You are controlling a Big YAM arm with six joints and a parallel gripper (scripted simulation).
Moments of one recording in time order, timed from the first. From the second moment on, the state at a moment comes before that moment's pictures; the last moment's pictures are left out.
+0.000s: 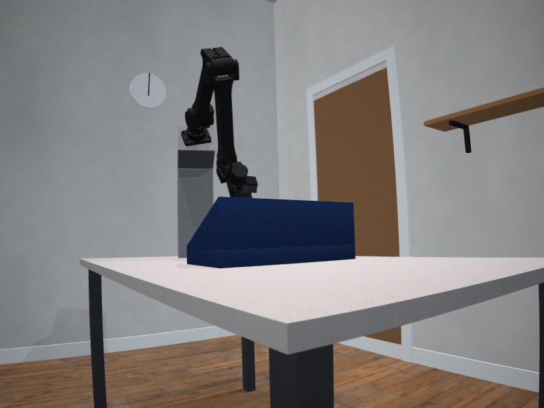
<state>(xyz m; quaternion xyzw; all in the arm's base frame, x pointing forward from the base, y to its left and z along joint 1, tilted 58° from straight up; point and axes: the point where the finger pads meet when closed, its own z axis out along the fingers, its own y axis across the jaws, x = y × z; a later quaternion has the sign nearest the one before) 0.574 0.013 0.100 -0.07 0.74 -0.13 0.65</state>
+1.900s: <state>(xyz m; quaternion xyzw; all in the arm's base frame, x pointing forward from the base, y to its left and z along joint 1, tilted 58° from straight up) 0.574 0.013 0.101 -0.07 0.75 -0.13 0.65</state>
